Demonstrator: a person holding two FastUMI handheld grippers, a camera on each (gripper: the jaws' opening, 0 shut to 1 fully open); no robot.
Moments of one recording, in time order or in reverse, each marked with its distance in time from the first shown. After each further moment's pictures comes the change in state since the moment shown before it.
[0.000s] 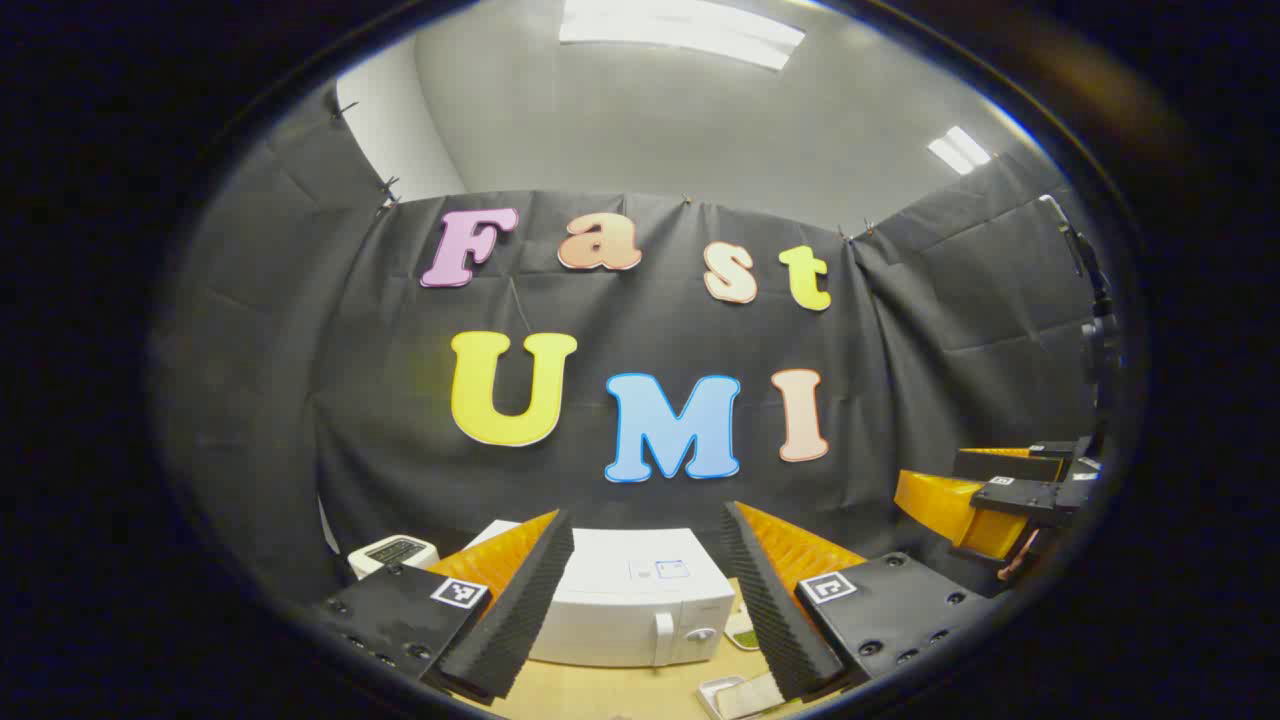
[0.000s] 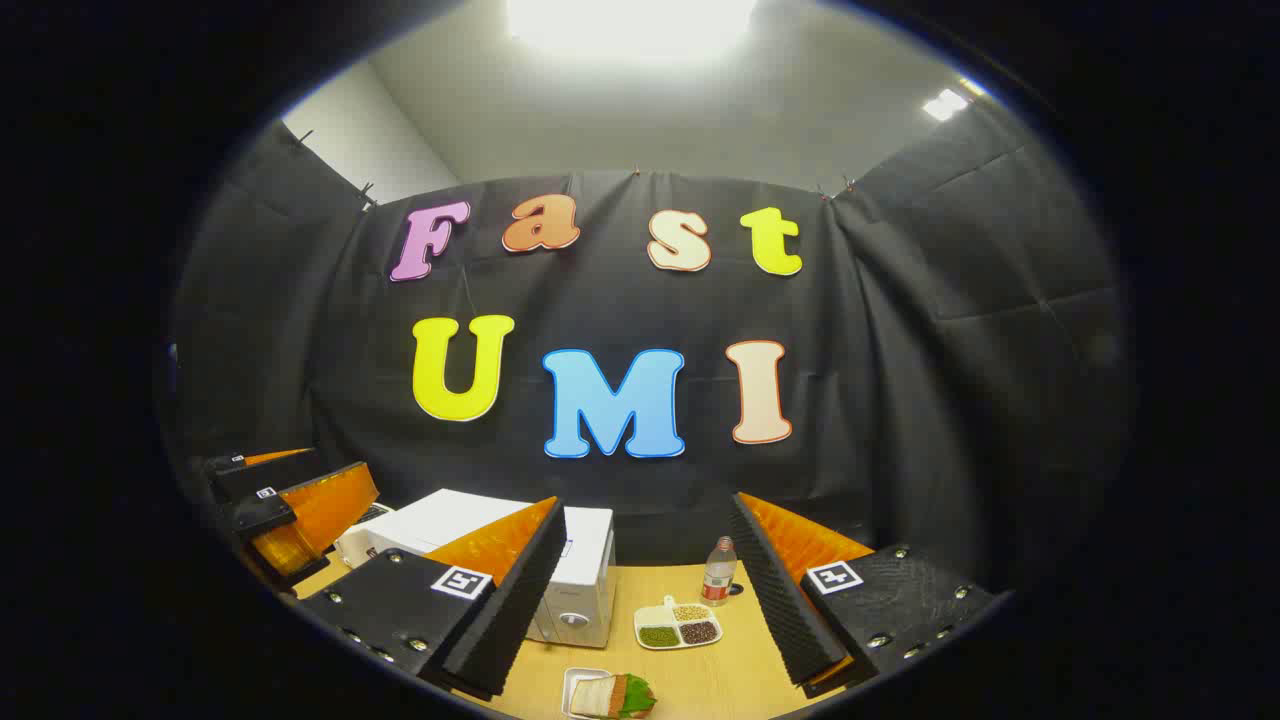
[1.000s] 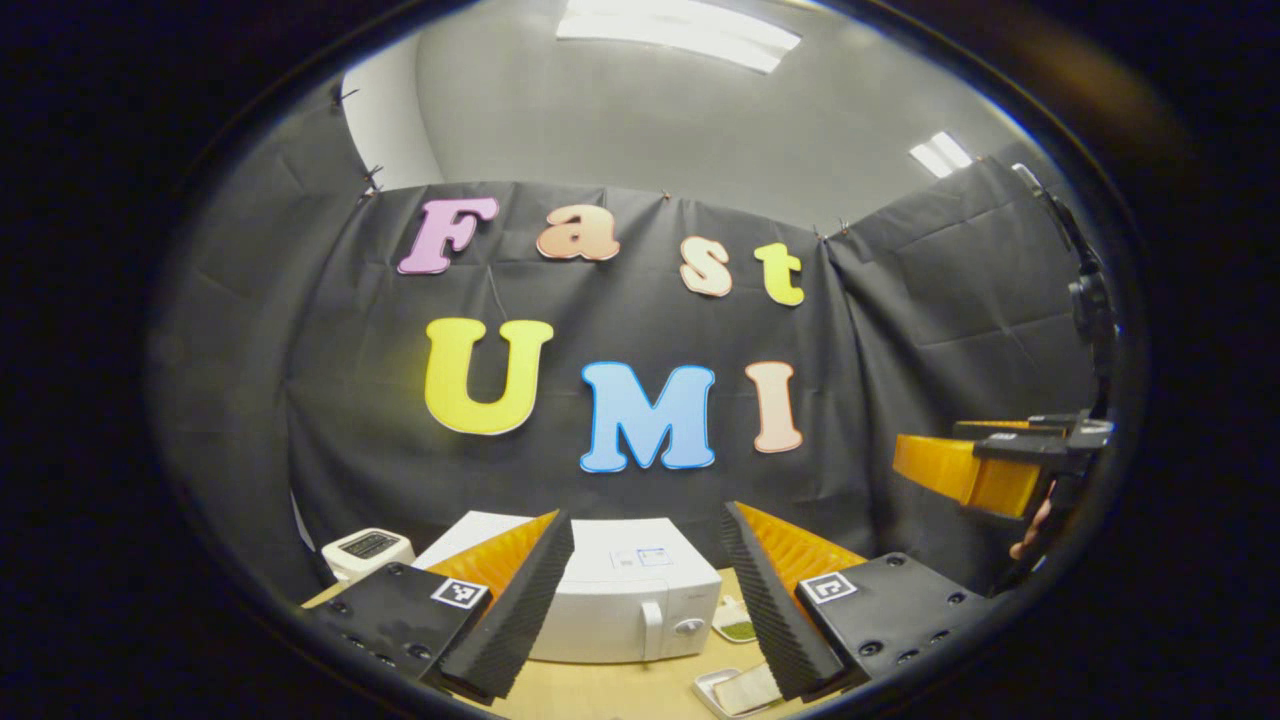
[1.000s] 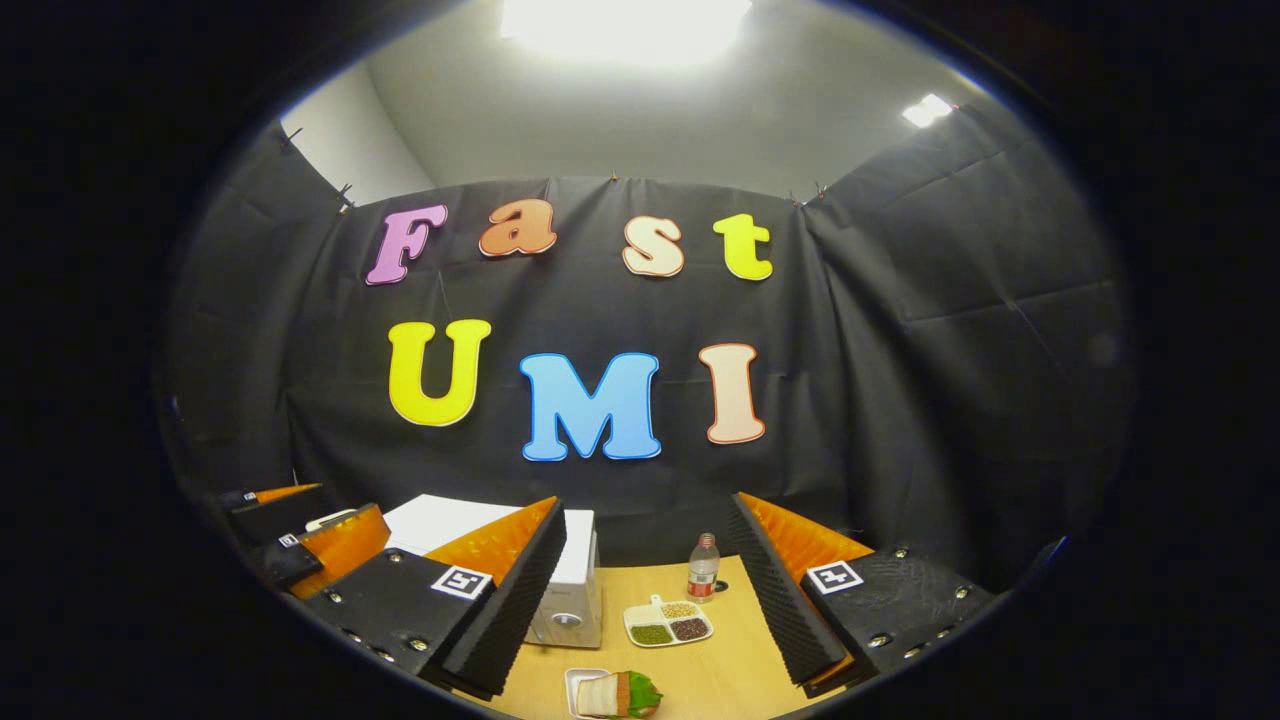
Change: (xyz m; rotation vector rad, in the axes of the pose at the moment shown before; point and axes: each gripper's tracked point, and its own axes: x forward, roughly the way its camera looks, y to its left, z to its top) left arm 0.005 -0.007 -0.057 -0.021 0.028 -0.099; right arm -0.014 -0.007 -0.003 -0.001 -0.025 -0.109
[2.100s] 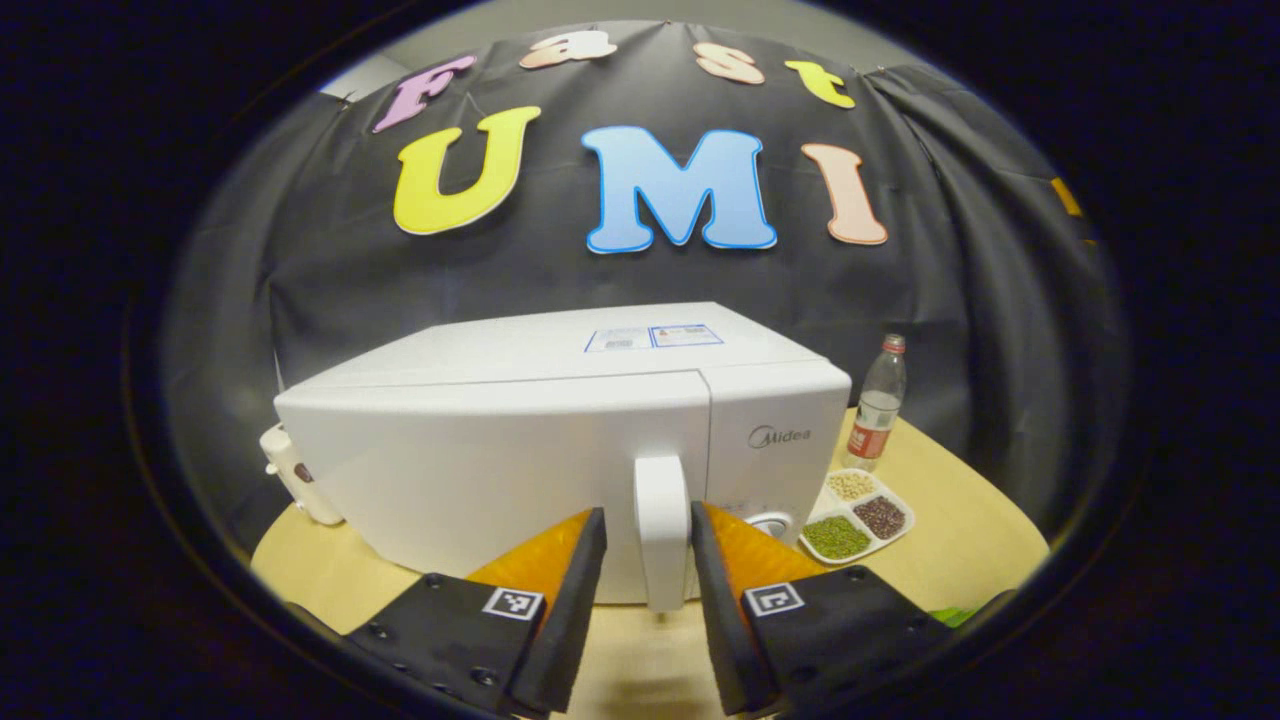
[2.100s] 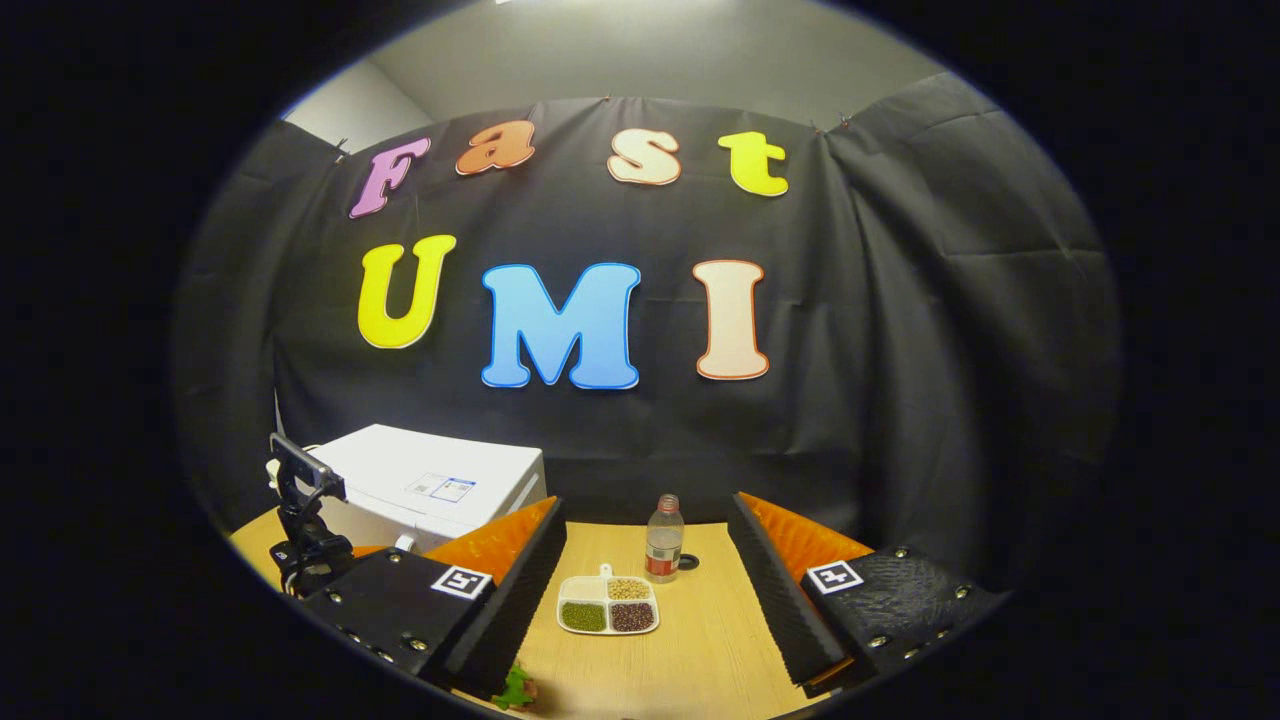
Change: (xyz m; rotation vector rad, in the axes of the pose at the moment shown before) left arm 0.159 -0.009 -0.305 0.038 0.483 0.141; right arm 0.119 -0.092 -0.095 -0.041 0.203 0.103
